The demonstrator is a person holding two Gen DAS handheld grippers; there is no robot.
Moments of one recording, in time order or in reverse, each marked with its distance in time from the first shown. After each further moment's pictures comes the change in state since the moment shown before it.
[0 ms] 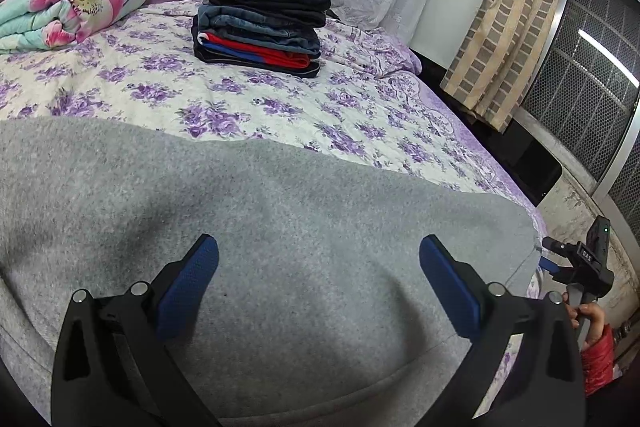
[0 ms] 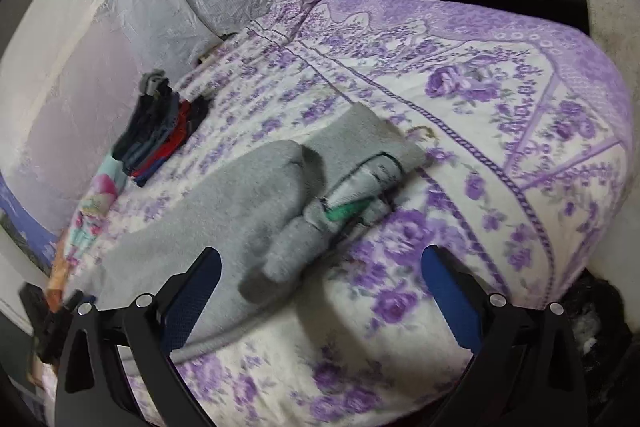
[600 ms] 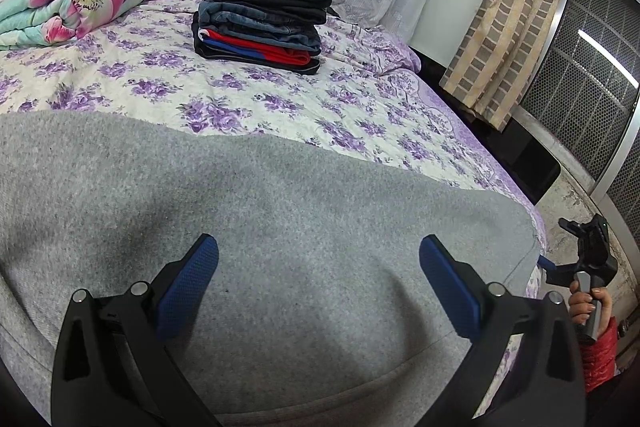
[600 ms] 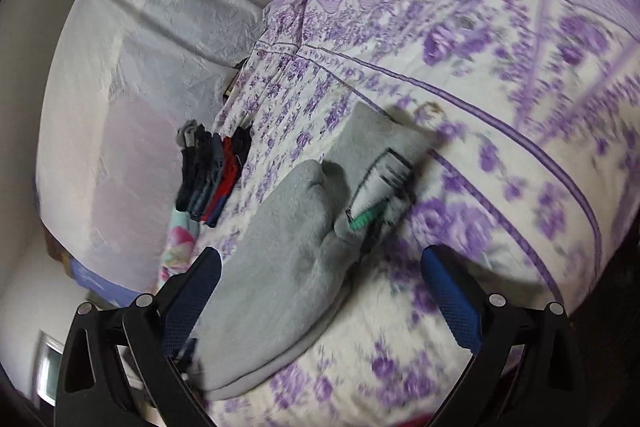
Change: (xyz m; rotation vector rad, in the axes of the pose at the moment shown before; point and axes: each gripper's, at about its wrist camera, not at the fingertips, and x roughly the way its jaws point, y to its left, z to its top) left arm 0.000 0.003 -0.004 0.001 0.006 -0.005; right arm -0.009 -0.038 0.013 0.329 0.051 0.266
